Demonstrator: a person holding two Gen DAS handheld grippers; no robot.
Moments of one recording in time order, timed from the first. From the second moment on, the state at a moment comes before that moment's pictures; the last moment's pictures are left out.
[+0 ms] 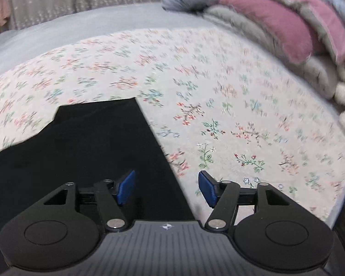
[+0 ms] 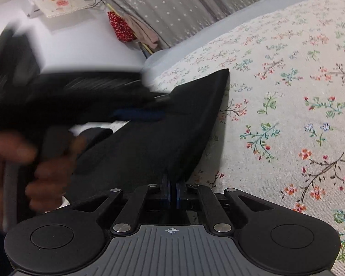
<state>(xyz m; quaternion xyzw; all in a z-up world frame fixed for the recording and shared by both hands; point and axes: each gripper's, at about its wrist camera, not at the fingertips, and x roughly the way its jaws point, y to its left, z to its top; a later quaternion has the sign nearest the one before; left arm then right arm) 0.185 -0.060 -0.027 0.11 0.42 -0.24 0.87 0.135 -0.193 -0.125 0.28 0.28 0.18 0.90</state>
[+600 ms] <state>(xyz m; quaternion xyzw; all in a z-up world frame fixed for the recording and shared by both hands) 0.237 -0.123 -0.076 0.31 0.42 -0.09 0.85 0.147 -0.222 -0.153 0.35 0.34 0.19 0.85</state>
